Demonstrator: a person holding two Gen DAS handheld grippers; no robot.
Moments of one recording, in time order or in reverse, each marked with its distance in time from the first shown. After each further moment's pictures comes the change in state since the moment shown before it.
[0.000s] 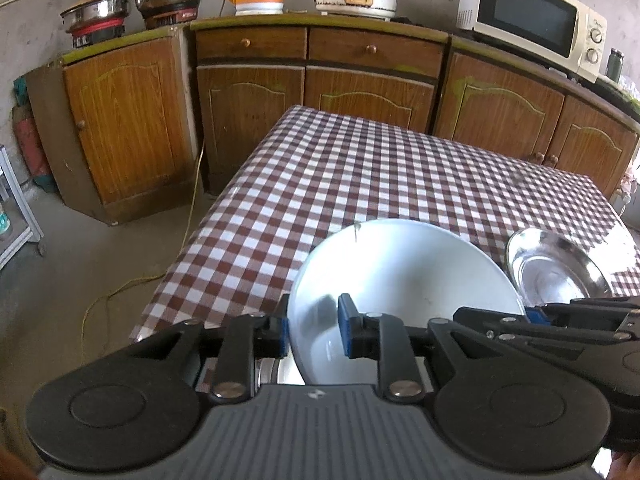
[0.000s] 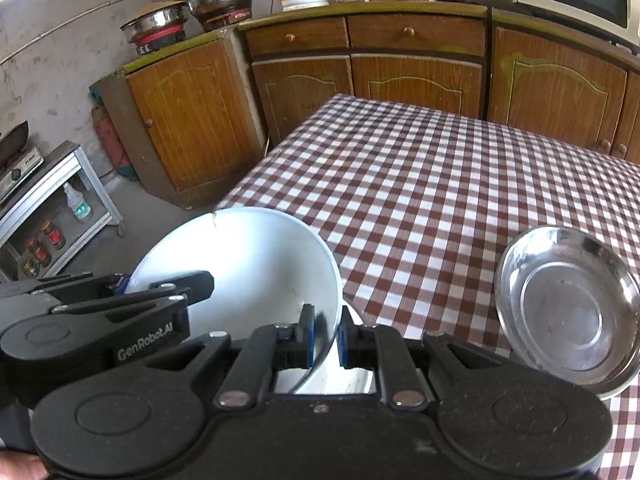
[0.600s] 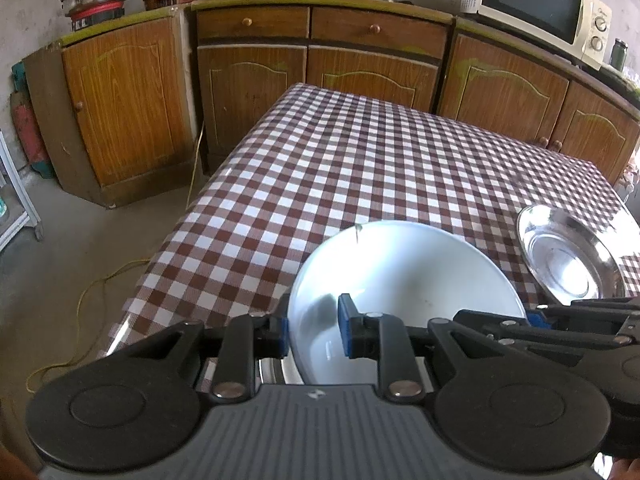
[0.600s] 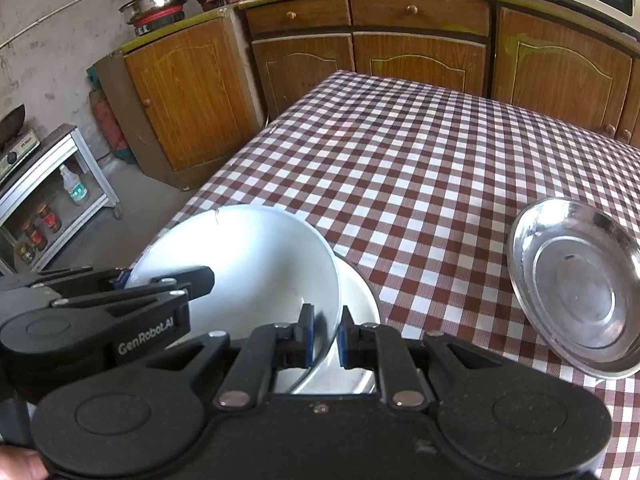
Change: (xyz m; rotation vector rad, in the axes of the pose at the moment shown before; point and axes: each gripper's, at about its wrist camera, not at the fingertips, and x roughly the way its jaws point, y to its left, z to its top) left arm 0.014 0.005 -0.019 -0.007 0.038 -0.003; right arm 0.019 0.001 -0.019 -0.007 0.046 -0.006
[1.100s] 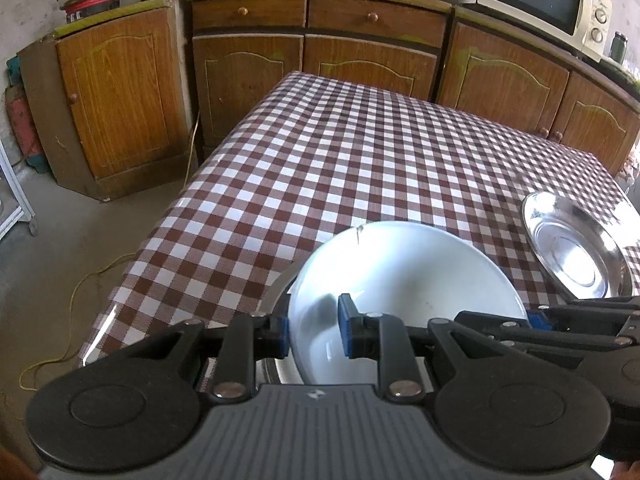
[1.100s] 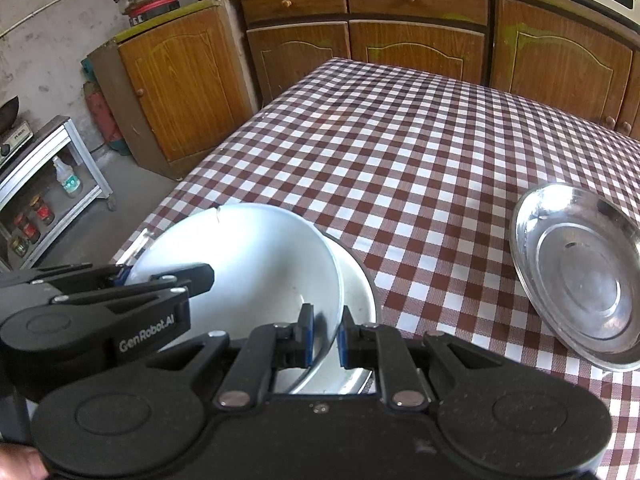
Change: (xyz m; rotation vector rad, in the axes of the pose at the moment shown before) left arm 0.015 -0.001 -0.008 0.005 0.017 -0.009; right arm 0.015 -0.004 -0.007 -0.005 0.019 -0.016
